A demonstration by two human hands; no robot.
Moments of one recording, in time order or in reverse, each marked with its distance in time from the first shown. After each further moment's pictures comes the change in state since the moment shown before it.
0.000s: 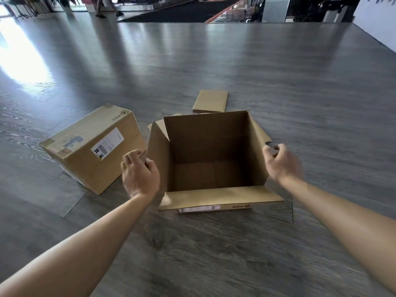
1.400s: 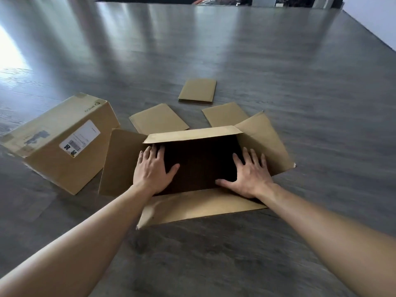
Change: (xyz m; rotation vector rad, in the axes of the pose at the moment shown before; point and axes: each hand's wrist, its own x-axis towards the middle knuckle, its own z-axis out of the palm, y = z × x) left_hand 0.003 0.009 0.076 0.433 -0.535 0.437; right_hand -0.014 0.006 0.045 -0.576 -0.437 -0.364
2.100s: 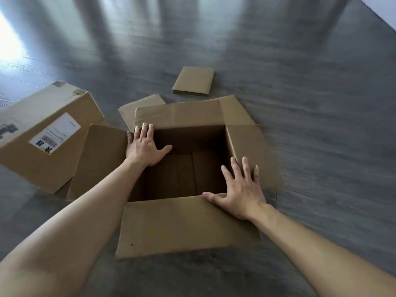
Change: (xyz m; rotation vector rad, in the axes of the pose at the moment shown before) left_hand 0.094 0.007 0.028 0.041 -0.182 -0.151; right_hand 0.002 0.011 0.036 0.047 -0.015 -0.076
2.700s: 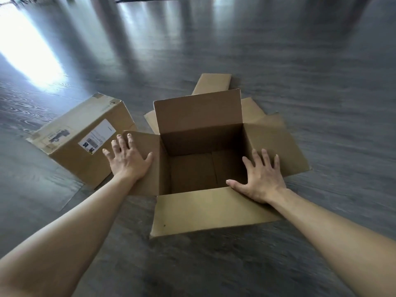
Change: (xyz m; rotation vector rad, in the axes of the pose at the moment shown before) left_hand -0.071 -0.086 -0.033 0.123 0.166 -0.299; right_hand -0.002 -0.002 -0.022 -0.093 0.036 0.028
